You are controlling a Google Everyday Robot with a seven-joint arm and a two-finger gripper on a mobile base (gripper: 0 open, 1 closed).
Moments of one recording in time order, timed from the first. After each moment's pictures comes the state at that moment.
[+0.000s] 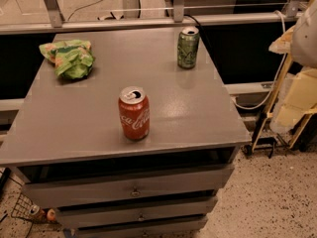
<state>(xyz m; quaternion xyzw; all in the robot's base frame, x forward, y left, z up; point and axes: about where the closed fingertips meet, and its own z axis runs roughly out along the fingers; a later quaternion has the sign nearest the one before) 0.438 -0.216 0.979 -0.60 0.78 -0.04 0.16</state>
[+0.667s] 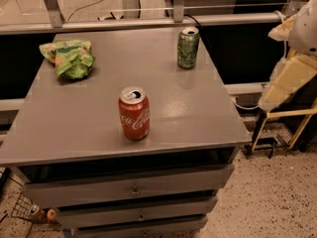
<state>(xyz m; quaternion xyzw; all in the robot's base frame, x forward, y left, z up) 0.487 -0.223 0.979 -0.57 0.78 -0.02 0.24</state>
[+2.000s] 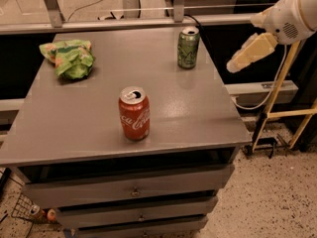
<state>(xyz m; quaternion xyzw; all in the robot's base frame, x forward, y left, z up) 0.617 -0.214 0.970 -0.49 0.78 0.08 0.39</state>
